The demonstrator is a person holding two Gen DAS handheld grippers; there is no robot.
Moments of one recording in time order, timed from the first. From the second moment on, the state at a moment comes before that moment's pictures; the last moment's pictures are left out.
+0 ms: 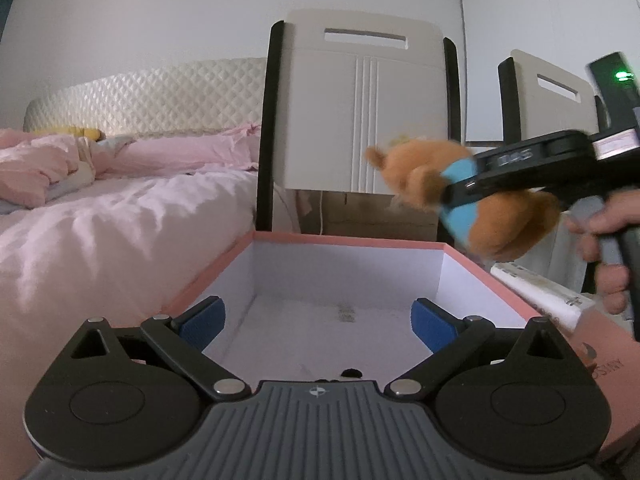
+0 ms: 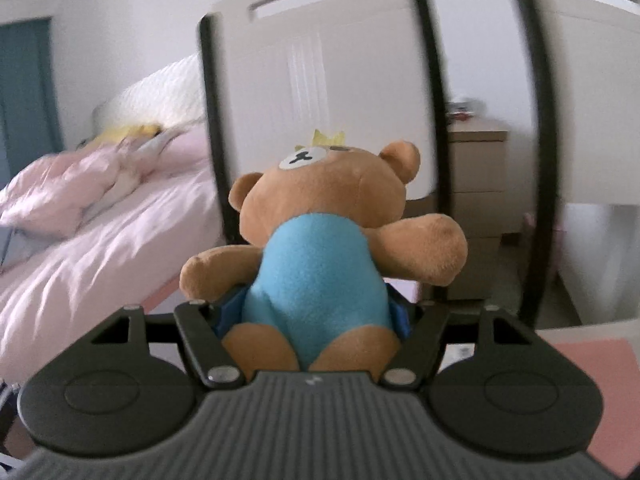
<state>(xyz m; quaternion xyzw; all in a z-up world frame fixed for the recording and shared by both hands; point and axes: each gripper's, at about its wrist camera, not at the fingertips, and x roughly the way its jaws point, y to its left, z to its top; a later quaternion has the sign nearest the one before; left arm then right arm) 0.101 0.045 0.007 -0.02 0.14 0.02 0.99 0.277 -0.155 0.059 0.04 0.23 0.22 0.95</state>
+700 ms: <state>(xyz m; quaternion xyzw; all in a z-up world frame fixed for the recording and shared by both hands) 0.101 0.055 0.008 -0.04 0.14 0.02 0.99 0.300 -0.119 0.041 0.05 0.29 0.24 0.93</state>
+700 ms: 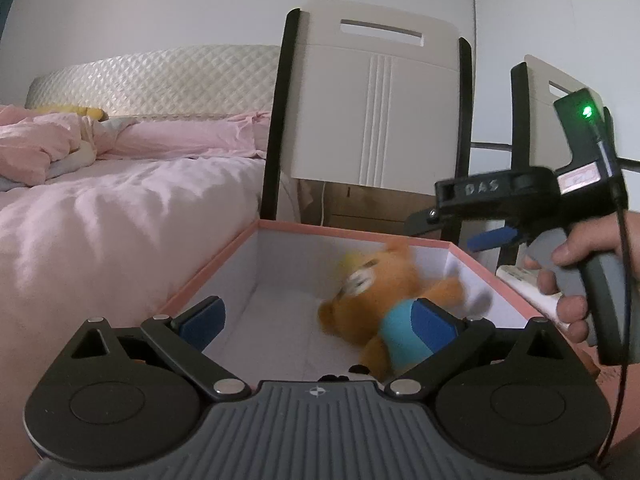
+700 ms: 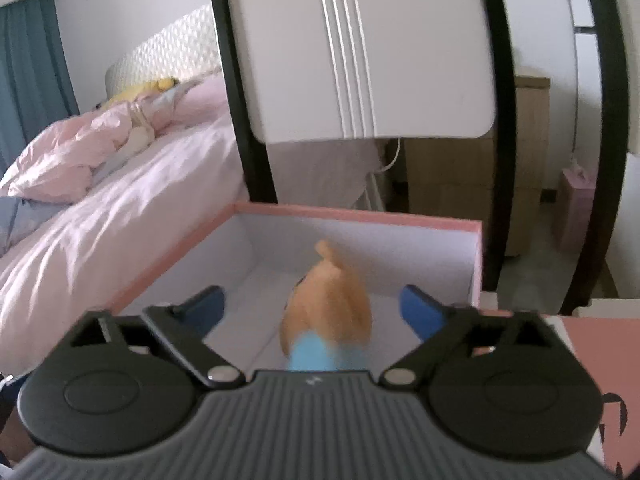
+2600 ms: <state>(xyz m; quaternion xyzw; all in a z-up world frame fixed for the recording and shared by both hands) 0.093 0.035 0.008 -0.01 0.13 -0.01 0.99 0.110 -0.194 0.018 0.03 0.15 0.10 0.98</state>
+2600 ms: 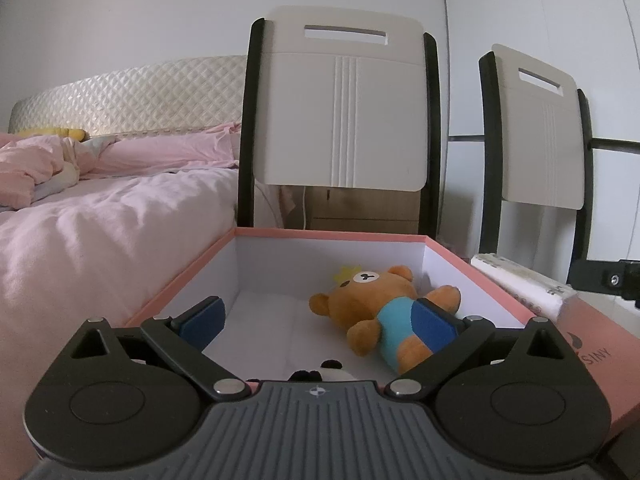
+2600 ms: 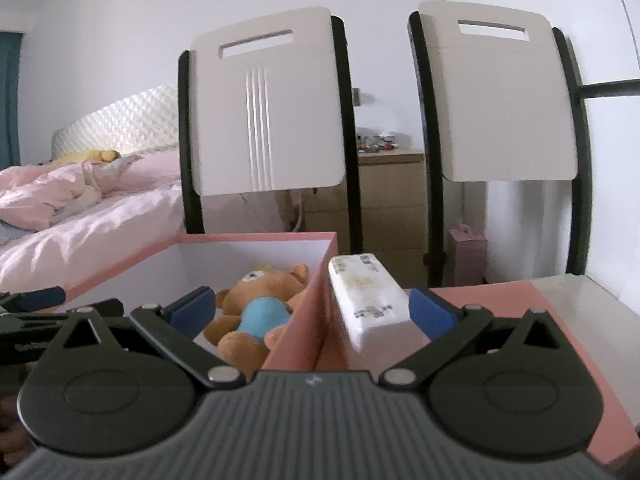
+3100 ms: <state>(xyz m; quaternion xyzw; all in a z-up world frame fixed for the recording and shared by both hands) 0.092 0.033 0.008 -0.01 0.13 -0.01 0.99 0.100 -0.206 0.020 0.05 0.13 0.06 0.99</state>
